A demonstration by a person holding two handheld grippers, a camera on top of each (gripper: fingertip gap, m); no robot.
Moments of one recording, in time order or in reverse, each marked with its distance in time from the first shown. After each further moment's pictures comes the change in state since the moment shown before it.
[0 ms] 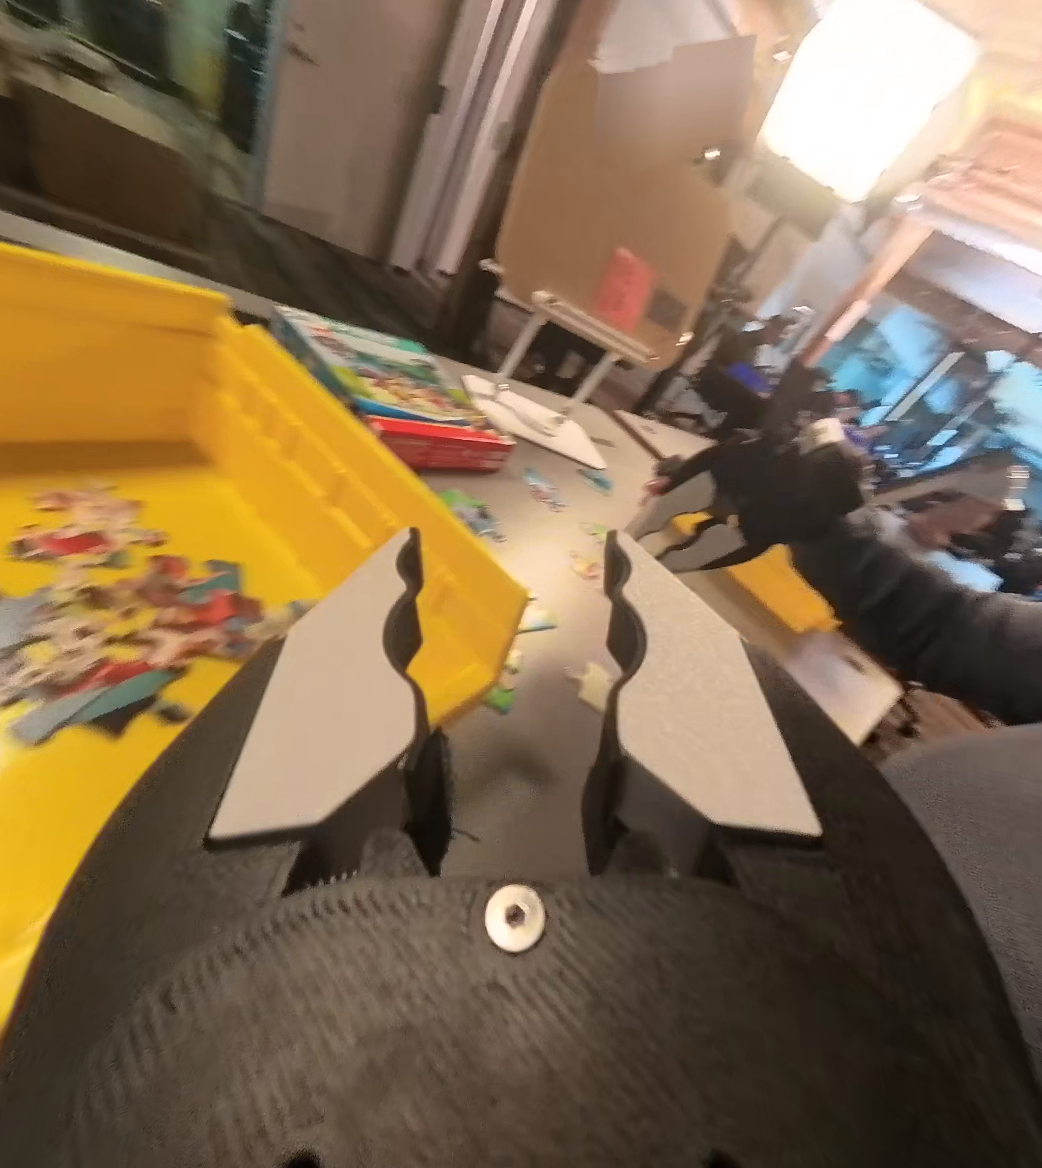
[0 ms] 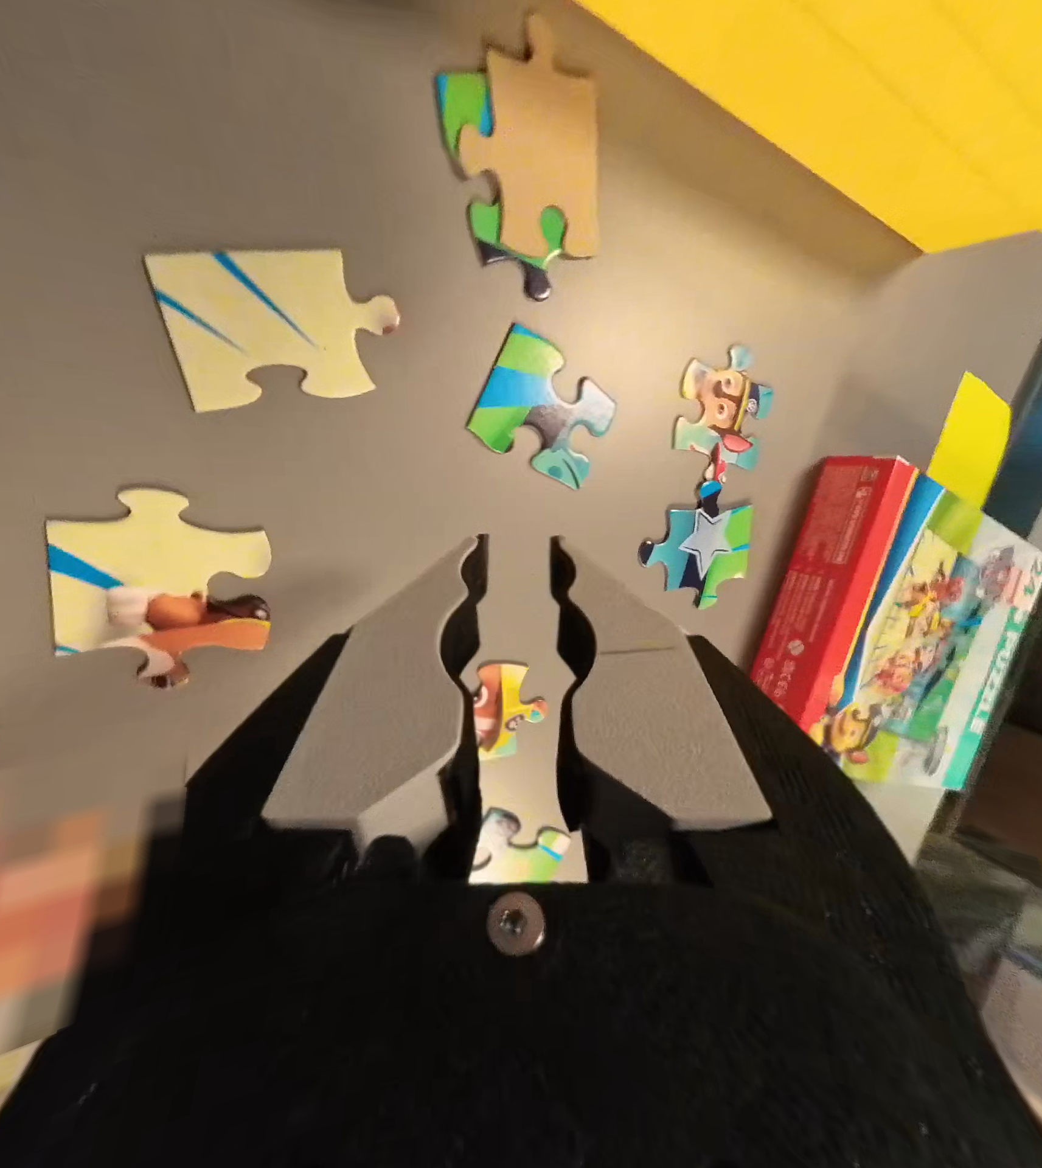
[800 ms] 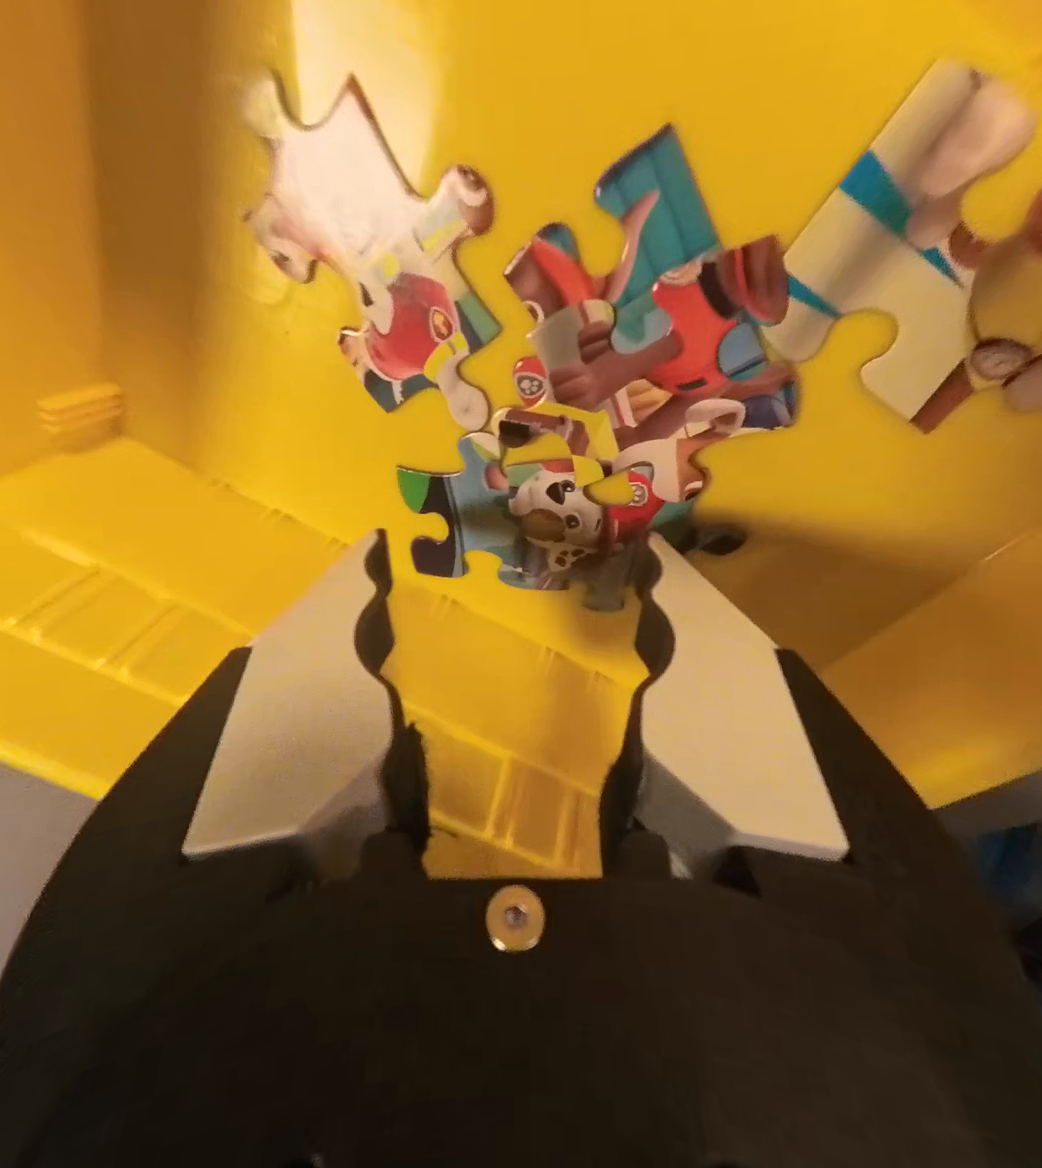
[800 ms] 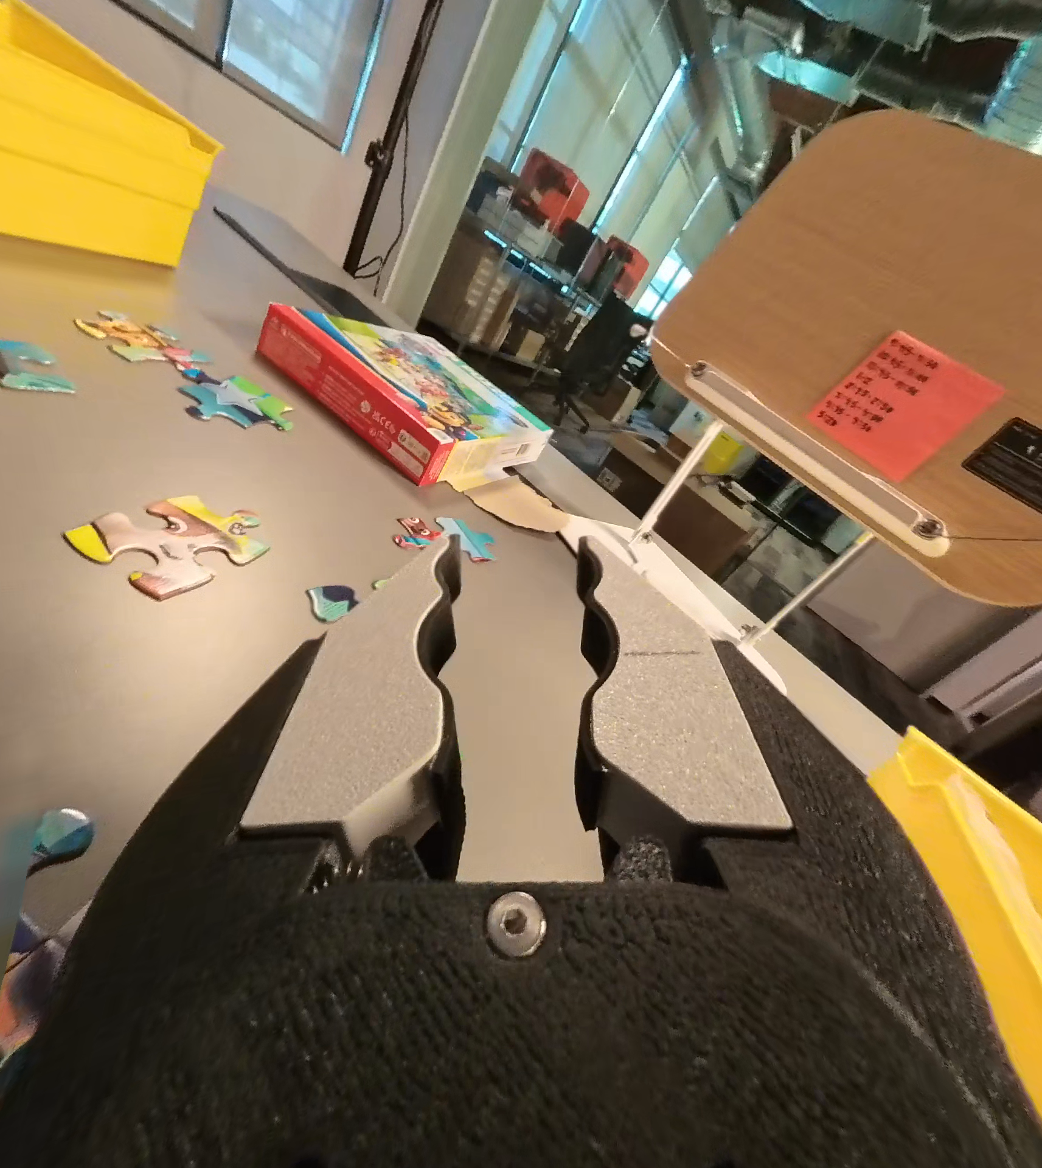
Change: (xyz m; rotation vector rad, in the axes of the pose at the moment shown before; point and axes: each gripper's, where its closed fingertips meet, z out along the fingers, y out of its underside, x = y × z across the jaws) left arm -0.202 0.060 0.019 -1.528 -0.448 0.674; right arm -0.008 0.176 -0.123 0.400 1.046 0.652
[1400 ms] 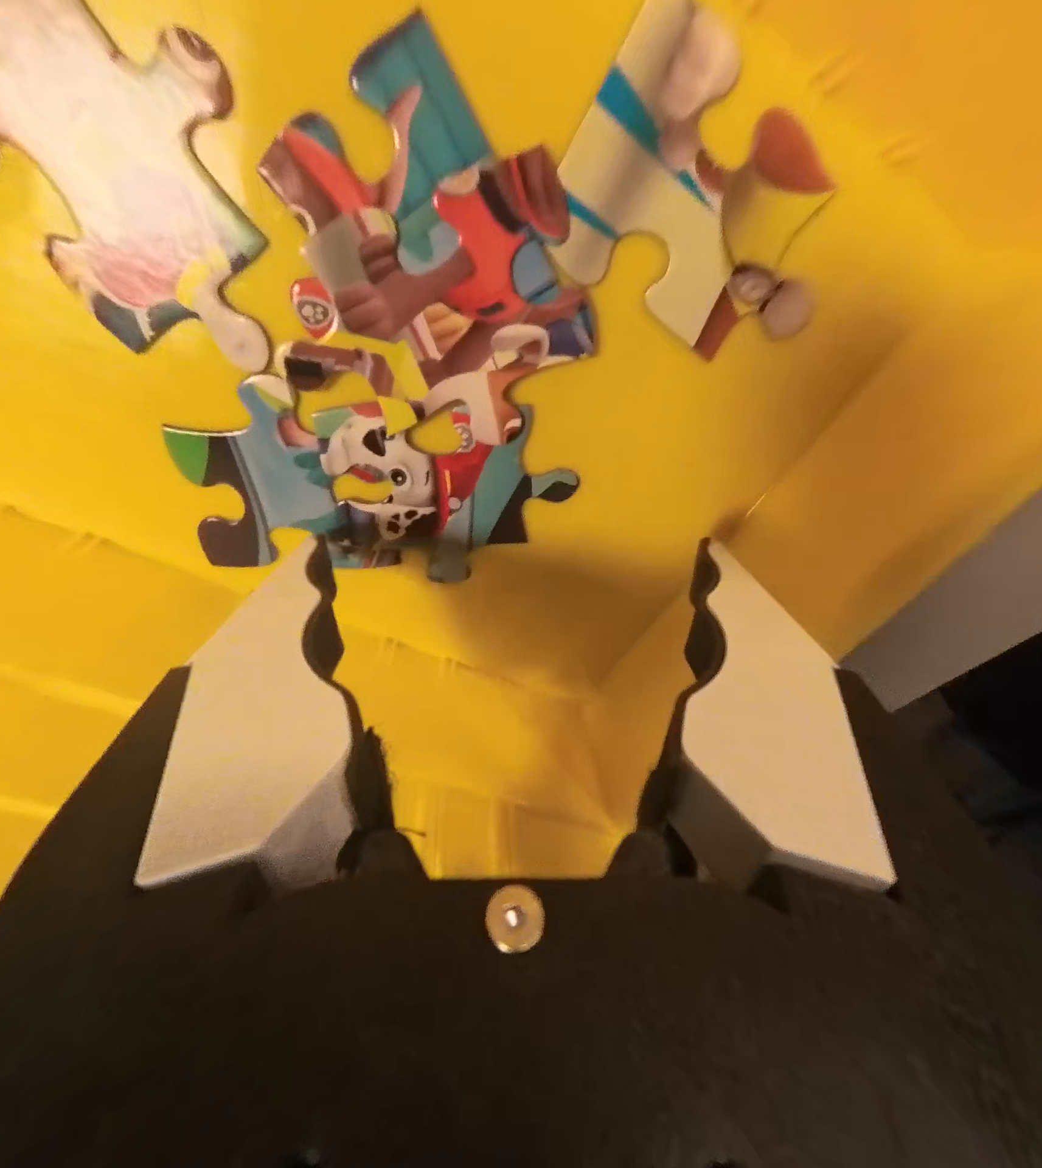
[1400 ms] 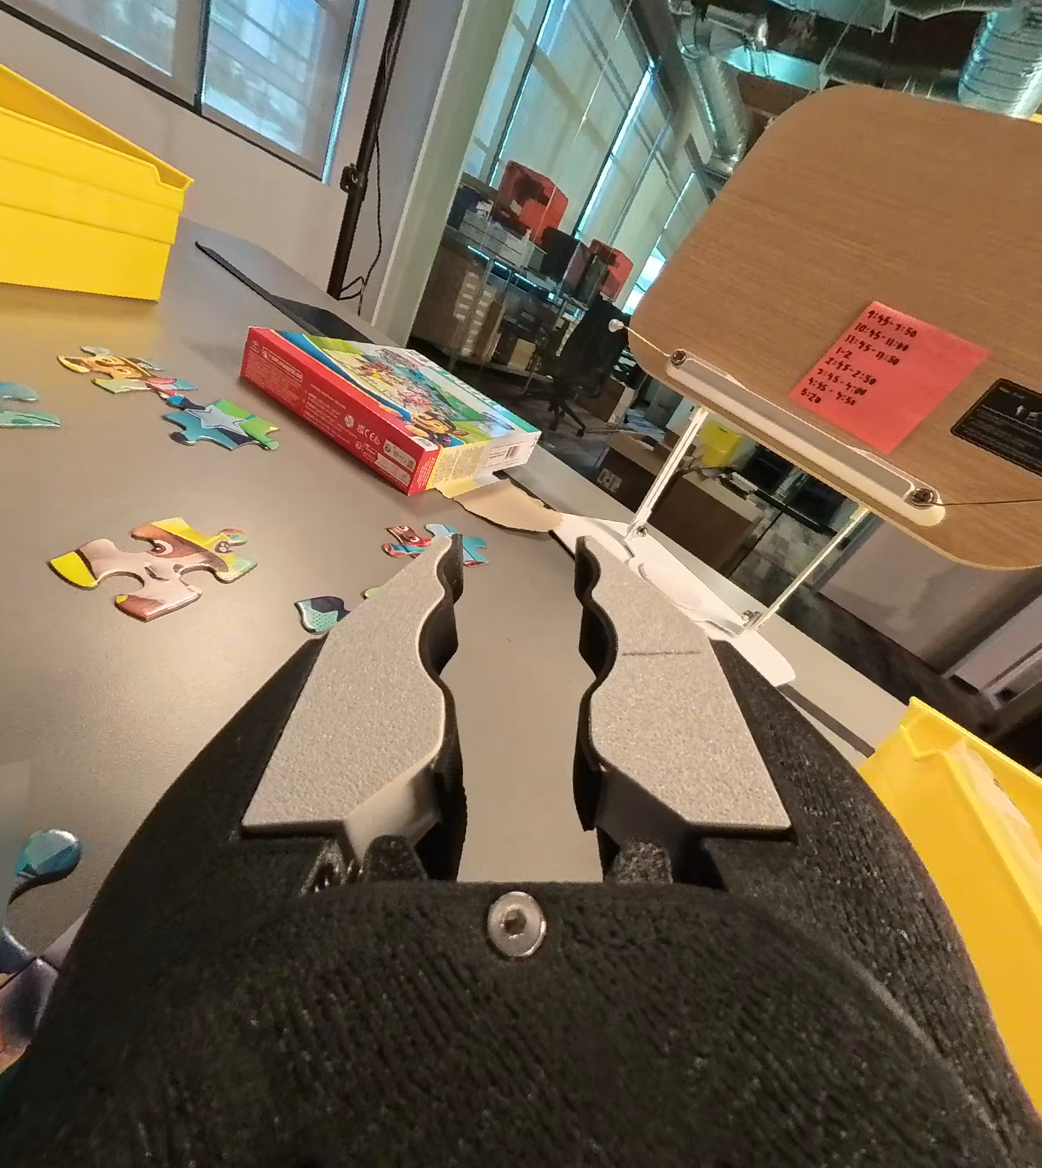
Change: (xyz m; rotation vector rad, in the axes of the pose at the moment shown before) left arm 0.056 0.016 -0.001 0.079 0.287 -0.045; right arm 0.010 0.003 -0.002 0.018 0.027 0.073
